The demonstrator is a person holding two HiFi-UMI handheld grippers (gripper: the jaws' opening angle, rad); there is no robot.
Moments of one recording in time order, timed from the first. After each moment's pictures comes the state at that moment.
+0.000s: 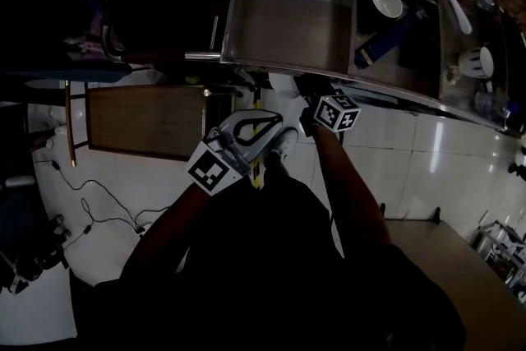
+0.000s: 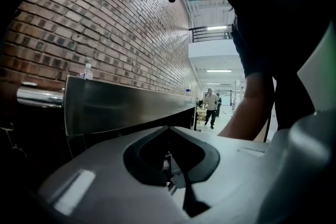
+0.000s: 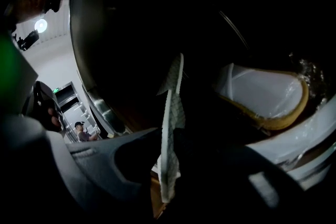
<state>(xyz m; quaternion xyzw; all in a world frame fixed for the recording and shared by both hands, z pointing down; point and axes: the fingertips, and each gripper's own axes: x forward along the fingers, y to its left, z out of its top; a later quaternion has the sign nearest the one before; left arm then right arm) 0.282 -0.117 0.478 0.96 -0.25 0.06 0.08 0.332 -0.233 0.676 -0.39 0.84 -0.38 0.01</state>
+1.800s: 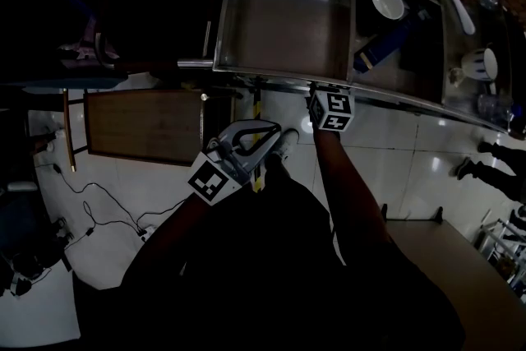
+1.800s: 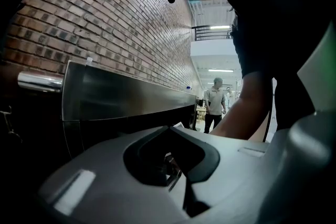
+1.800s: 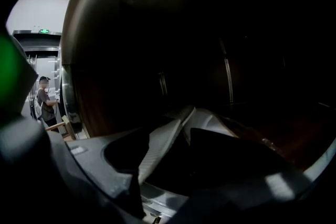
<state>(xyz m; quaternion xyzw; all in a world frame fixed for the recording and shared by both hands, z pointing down) 0.286 -0.112 0.495 0.96 -0.25 0.06 0.09 0.383 -0.282 0.659 -0.56 0.81 -0.17 -0.09</state>
